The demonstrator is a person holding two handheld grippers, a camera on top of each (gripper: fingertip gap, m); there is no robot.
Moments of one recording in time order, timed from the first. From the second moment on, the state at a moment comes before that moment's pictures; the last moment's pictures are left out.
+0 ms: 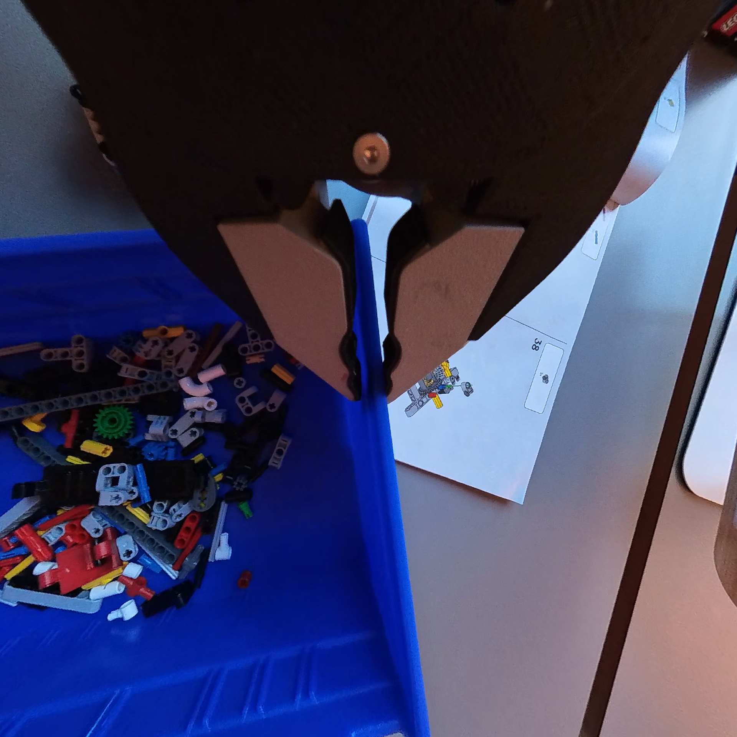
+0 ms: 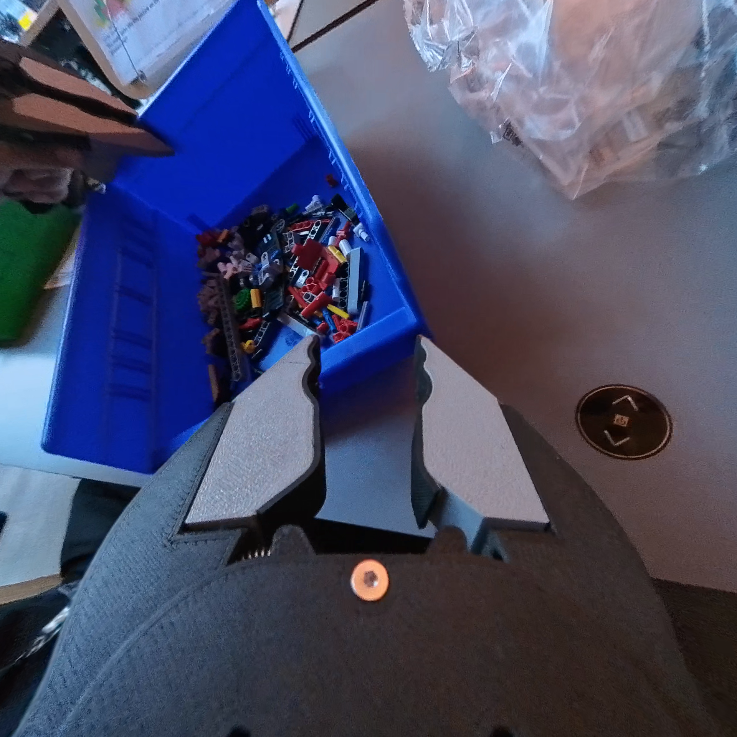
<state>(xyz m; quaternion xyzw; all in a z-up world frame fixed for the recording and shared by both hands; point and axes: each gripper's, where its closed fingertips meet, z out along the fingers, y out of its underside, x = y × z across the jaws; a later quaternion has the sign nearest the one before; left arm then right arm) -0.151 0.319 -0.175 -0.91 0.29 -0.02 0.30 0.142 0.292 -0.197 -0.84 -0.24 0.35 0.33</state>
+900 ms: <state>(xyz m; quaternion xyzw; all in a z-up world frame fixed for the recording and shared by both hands) -0.174 0.282 -0.156 -0.92 0.20 -0.04 0.33 0.080 0.286 -0.217 -0.84 -0.27 0.39 0.27</state>
